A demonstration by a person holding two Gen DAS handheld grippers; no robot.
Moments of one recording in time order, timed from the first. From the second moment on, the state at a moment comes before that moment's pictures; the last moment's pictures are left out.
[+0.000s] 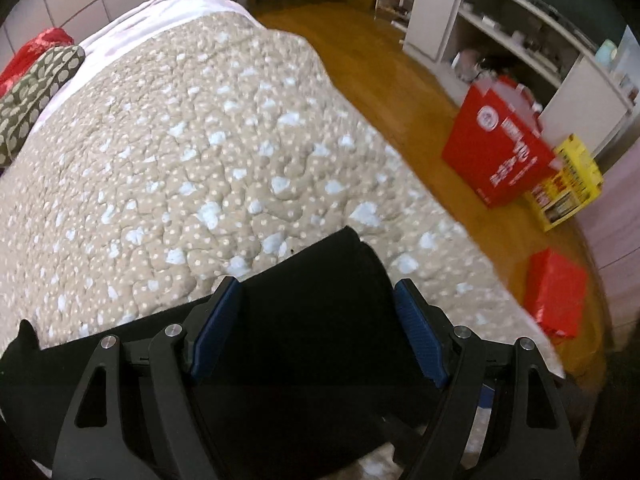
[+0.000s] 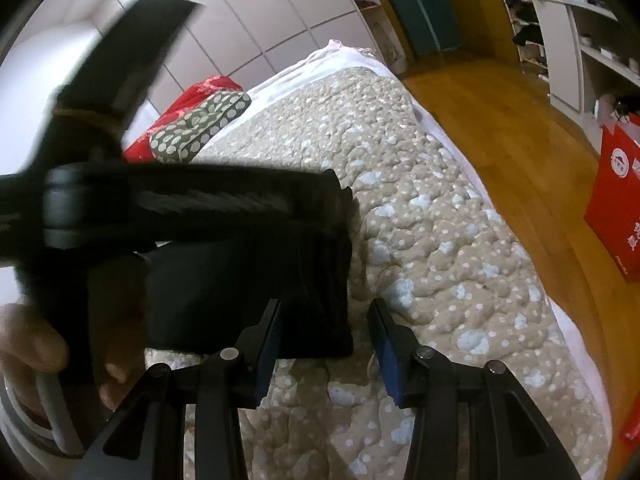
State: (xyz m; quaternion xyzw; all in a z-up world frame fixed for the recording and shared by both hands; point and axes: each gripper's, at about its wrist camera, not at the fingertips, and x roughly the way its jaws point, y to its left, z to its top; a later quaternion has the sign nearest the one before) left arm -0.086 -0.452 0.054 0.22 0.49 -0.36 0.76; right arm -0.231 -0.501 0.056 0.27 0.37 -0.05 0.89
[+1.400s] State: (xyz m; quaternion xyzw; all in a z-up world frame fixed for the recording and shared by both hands) left arm 0.013 -0.097 0.087 0.01 0.46 -0.16 0.87; right arm -0.091 -0.298 0.113 0.14 0.36 0.15 0.91
